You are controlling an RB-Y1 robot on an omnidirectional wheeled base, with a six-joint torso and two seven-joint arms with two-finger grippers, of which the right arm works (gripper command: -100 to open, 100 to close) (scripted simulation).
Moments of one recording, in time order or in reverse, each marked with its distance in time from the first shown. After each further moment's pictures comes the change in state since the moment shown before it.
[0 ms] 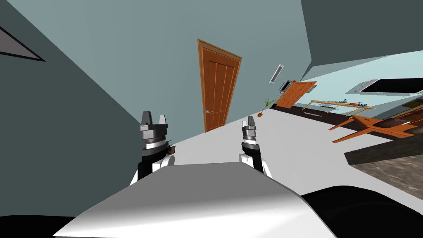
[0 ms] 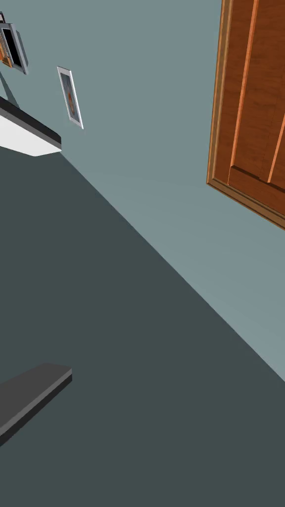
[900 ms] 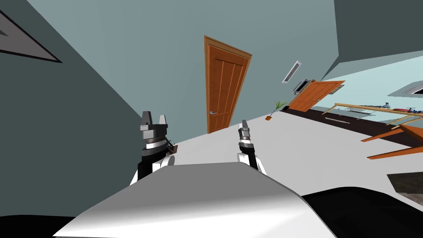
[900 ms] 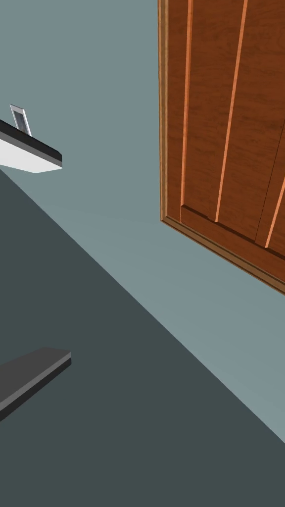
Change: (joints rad) arm -0.078 -0.053 -0.015 0.198 -0.031 -0.042 -0.014
